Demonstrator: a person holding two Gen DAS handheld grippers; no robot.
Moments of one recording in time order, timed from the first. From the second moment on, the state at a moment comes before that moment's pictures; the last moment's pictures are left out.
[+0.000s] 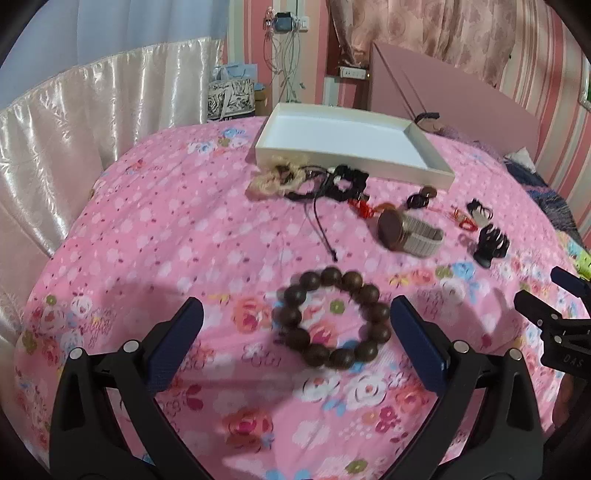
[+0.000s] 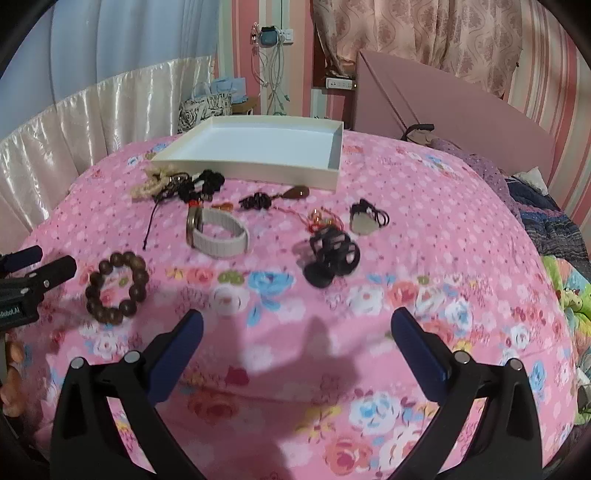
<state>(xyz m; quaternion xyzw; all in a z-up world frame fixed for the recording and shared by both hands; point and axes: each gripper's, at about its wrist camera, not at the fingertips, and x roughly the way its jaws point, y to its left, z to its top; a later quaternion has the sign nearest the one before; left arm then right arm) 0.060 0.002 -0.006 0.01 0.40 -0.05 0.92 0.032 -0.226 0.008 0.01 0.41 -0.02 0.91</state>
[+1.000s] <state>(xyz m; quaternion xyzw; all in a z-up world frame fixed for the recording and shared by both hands) 0.220 -0.005 -0.004 0.02 0.47 -0.10 0.88 0.181 -0.259 0.013 -0.01 0.50 -0.02 0.86</state>
